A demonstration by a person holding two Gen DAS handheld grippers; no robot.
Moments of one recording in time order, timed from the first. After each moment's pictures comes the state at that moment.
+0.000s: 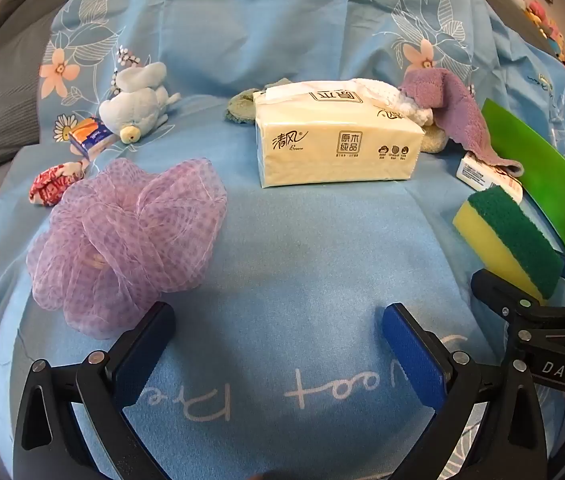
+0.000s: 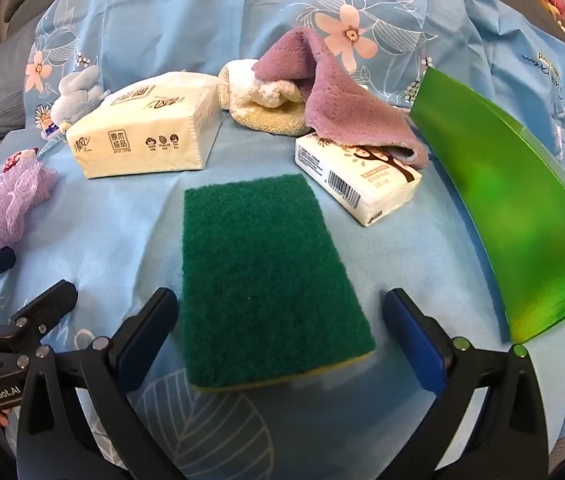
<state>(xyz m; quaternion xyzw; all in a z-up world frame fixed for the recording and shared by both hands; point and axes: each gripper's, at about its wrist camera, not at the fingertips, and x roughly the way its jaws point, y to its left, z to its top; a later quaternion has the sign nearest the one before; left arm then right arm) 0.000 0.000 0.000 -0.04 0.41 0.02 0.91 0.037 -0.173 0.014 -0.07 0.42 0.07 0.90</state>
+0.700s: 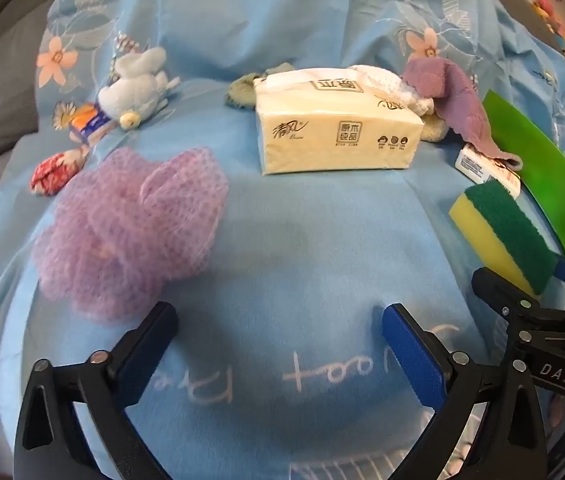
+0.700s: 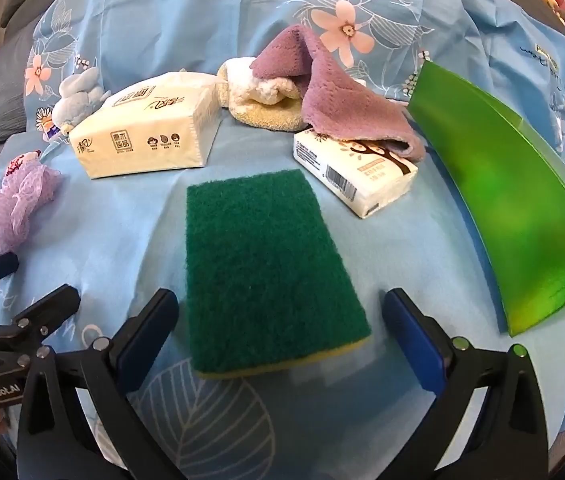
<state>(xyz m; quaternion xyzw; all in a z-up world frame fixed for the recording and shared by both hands) 0.003 0.010 0.007 -0.05 0.45 0.02 0.89 0.030 -0.170 0.013 -0.06 0.42 0.07 0.90</state>
